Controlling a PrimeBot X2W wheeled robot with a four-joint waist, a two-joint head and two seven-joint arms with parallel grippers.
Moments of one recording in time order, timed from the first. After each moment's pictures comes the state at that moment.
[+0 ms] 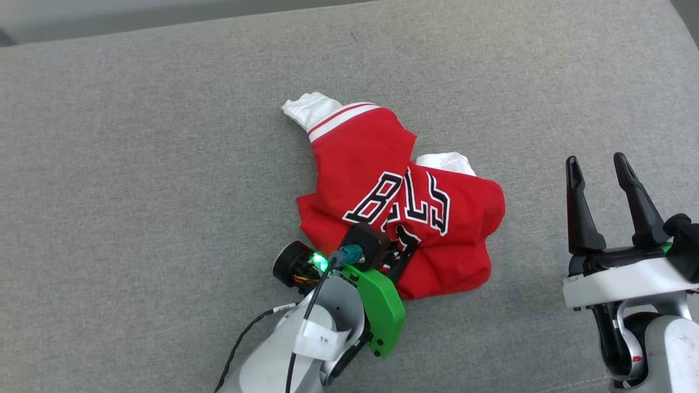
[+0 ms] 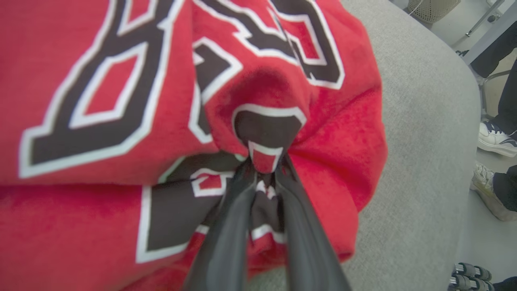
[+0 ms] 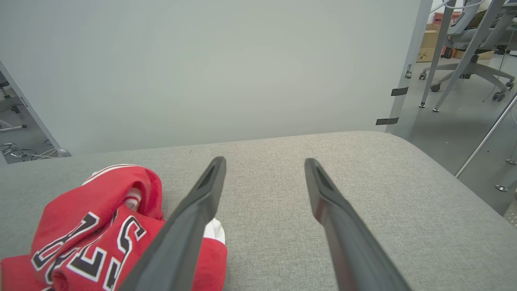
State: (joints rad) left arm -0.43 0.06 -0.67 0.40 -0.35 -0.12 0.09; right arm -0.12 -0.08 -0.01 -0.16 0.21 0.13 -0.10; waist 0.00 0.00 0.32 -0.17
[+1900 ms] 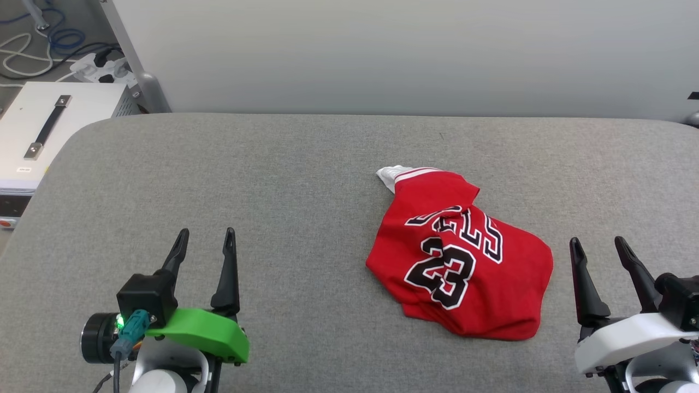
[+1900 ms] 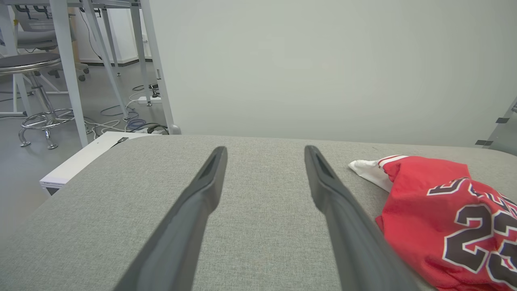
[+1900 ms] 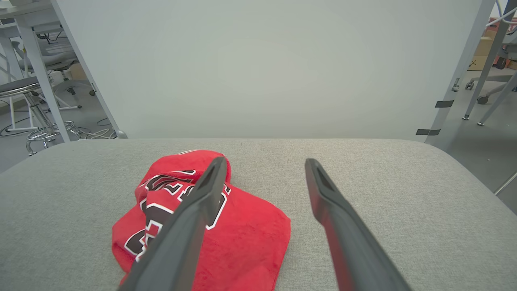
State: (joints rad) left arm -0.04 0.35 -0.32 -0.09 -0.42 0.25 -0.12; right arm 0.08 -0.07 -0.07 -0.20 0.16 0.13 0.05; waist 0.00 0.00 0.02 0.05
